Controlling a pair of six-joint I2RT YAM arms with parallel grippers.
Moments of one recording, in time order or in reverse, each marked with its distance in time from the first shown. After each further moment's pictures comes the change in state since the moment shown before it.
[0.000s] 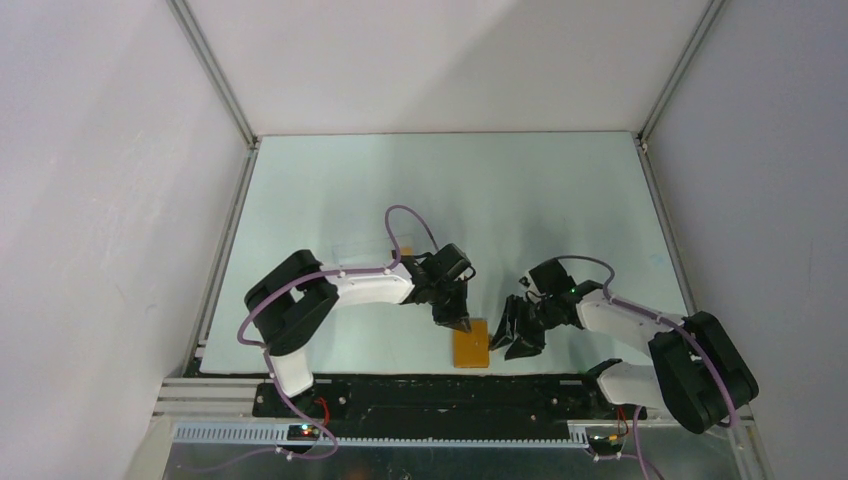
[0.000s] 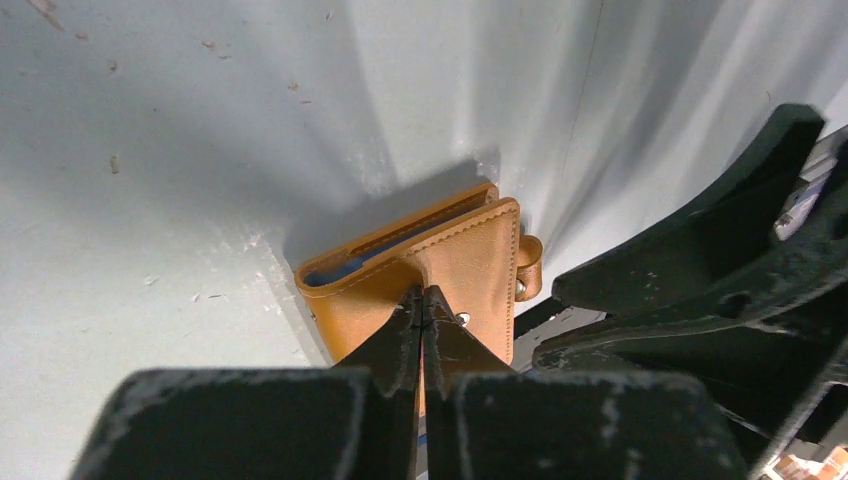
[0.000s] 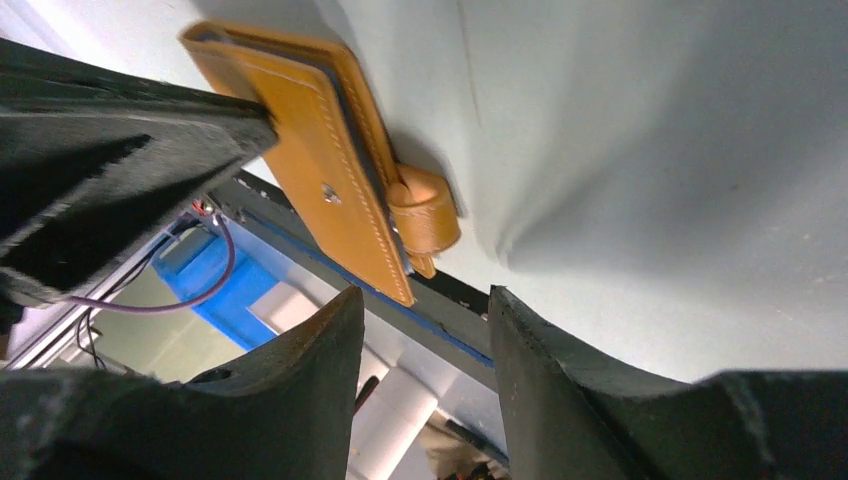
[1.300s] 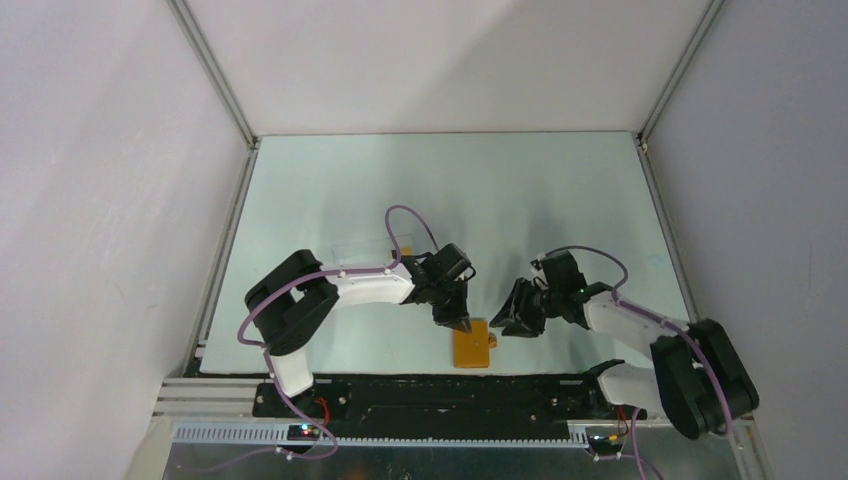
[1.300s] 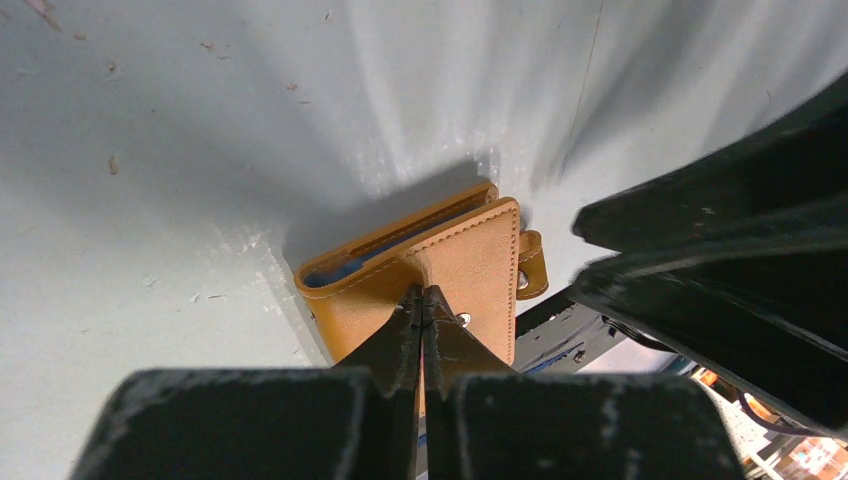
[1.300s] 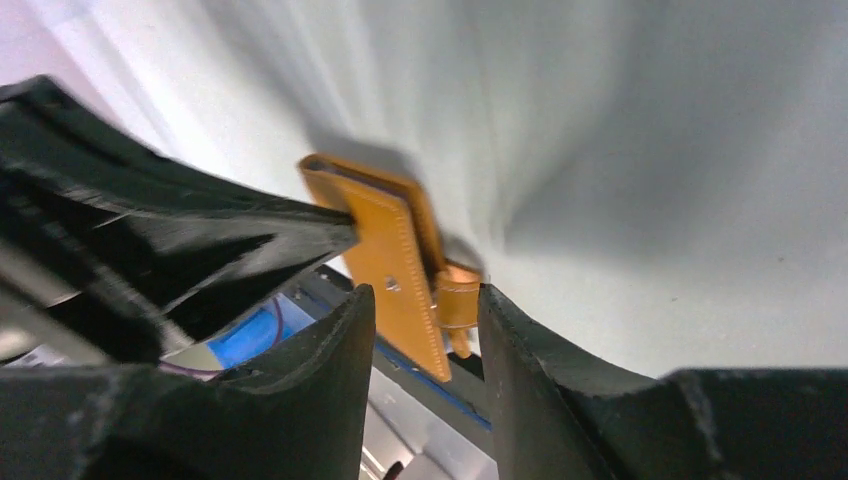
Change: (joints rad) left arm 0.000 0.001 0.002 -0.001 0.001 0.001; right arm -0.086 -0.073 -0.051 0.199 0.050 0.094
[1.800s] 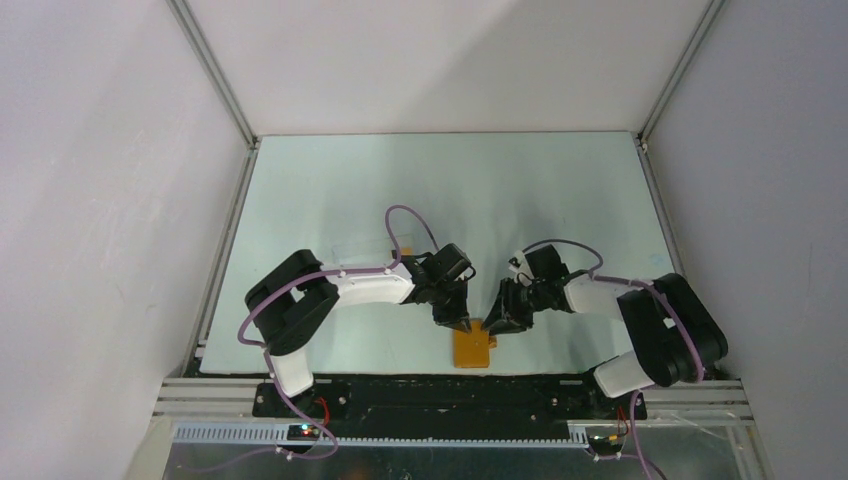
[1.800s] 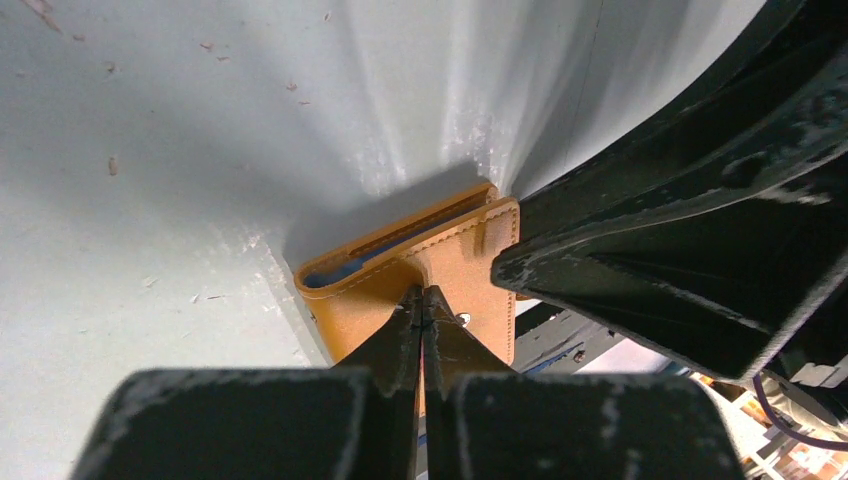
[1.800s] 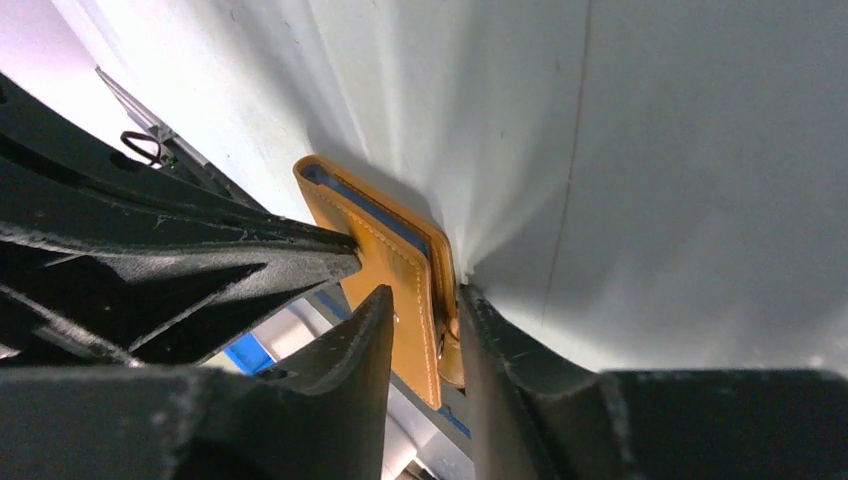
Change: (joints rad) left arm 0.000 0.002 0.001 0.000 0.002 0.000; right arm 0.024 0.286 0.079 0.085 -0.119 -0.171
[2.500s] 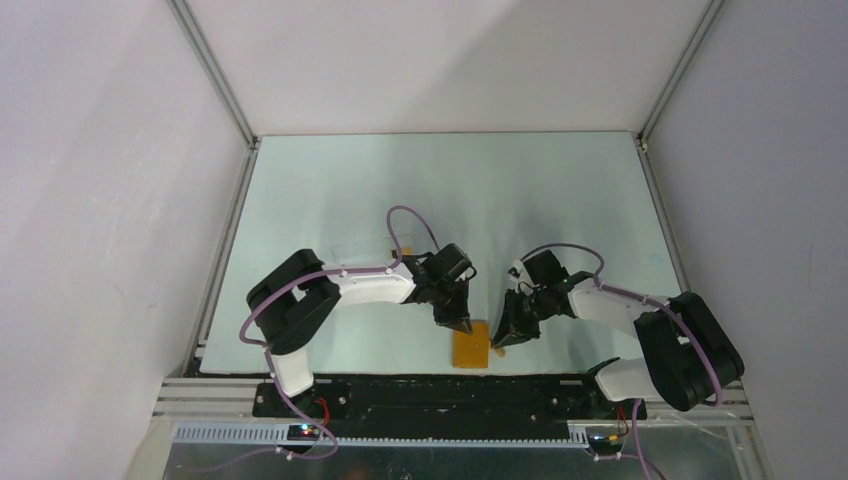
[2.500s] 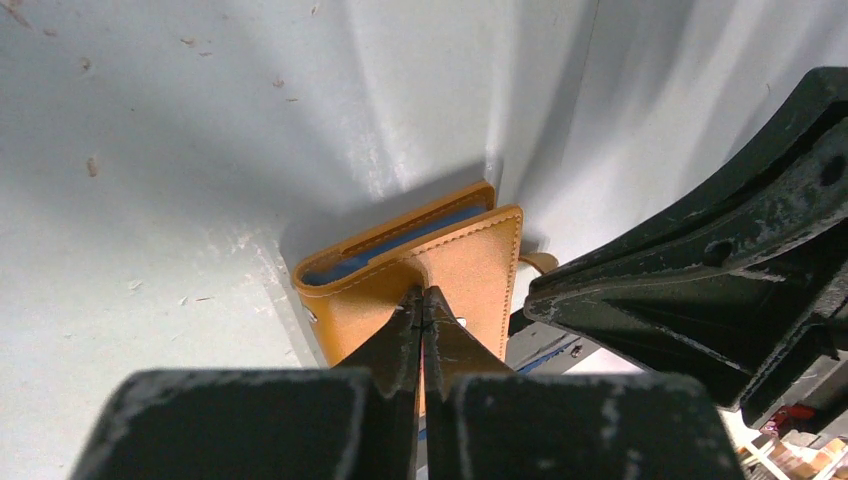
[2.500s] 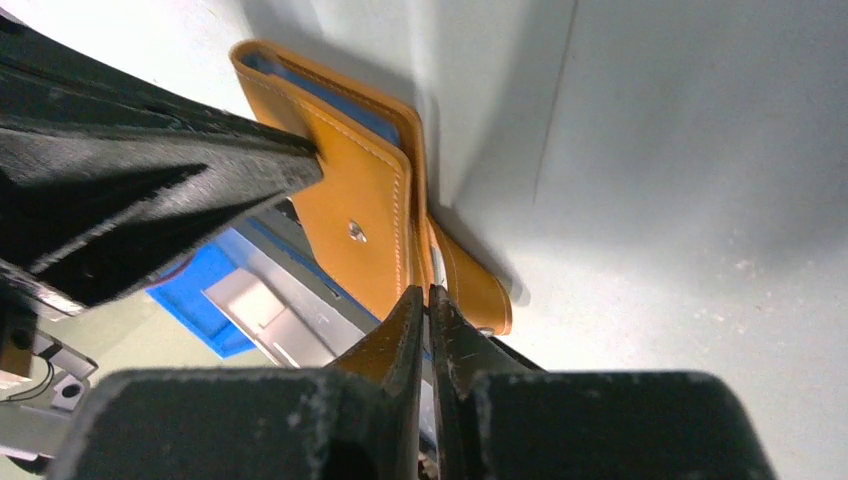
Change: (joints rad) left arm 0.000 0.008 0.006 -0.003 0.018 0.000; right arm 0.066 -0.102 0.014 -0.215 0.033 -0.069
